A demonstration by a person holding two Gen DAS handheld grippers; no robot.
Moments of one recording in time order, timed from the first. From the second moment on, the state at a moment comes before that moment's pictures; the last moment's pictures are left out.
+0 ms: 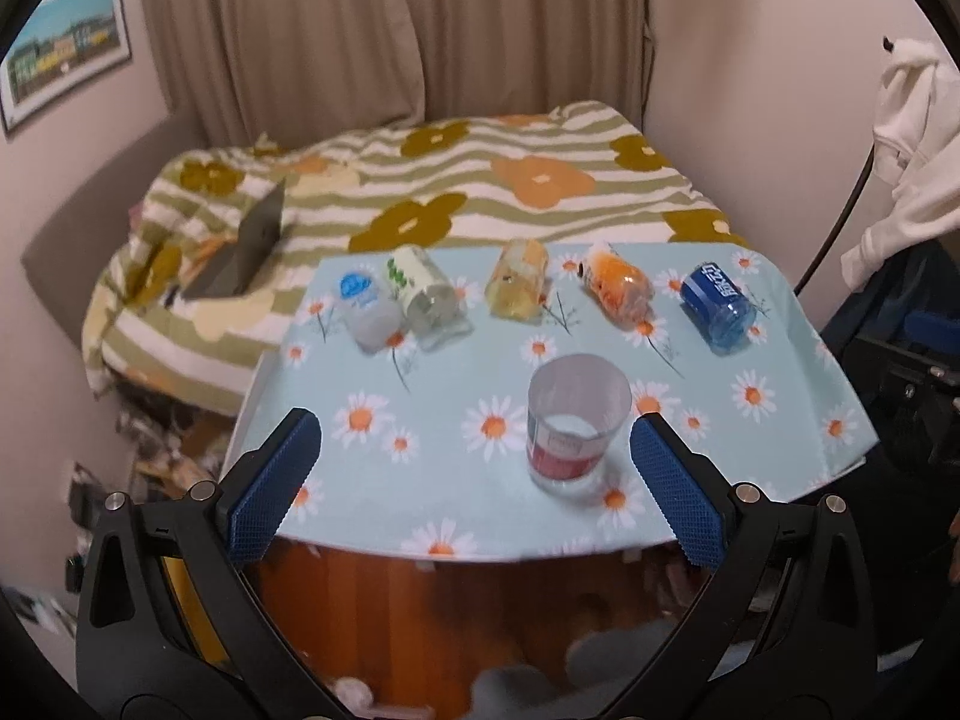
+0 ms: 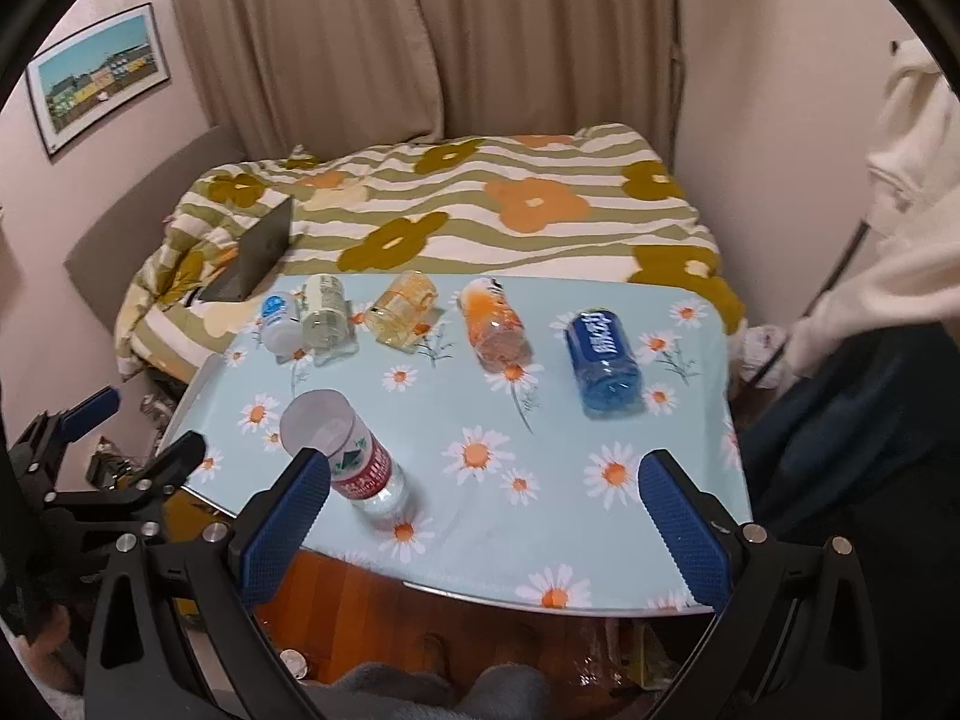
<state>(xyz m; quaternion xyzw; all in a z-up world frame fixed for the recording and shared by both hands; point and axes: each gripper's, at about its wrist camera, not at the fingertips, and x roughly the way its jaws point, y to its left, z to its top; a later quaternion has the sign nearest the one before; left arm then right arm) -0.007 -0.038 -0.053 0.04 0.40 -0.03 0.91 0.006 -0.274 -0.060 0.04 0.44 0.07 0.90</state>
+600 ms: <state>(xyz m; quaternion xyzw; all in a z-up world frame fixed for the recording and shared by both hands) -0.016 -0.020 -0.049 0.03 0.40 -0.04 0.91 -0.020 -0.268 -0.069 0.04 0.45 0.00 0.89</state>
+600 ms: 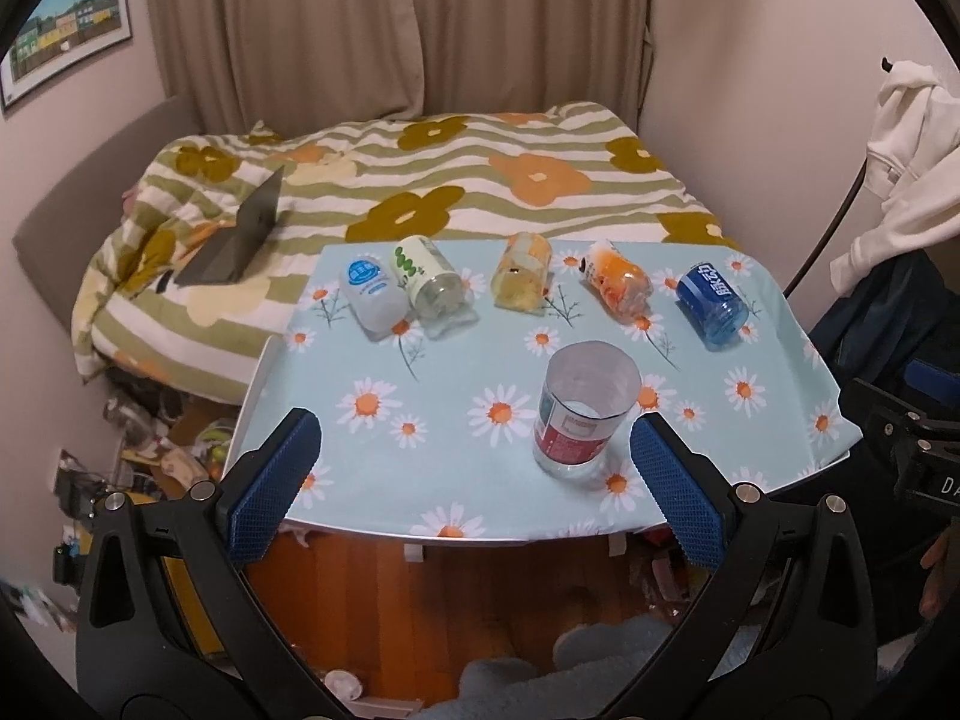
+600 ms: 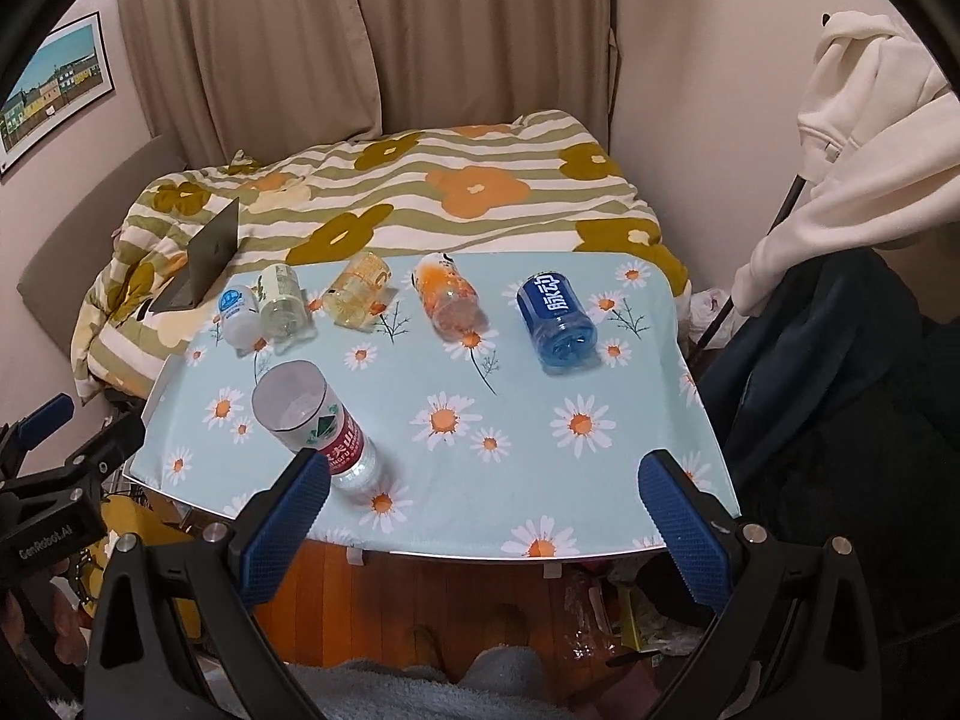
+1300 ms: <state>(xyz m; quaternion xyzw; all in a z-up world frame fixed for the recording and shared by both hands) -0.013 -0.018 -0.051 0.03 0.40 -0.04 0.91 -0.012 -0.264 -0.074 0.03 0.44 -0.01 0.90</state>
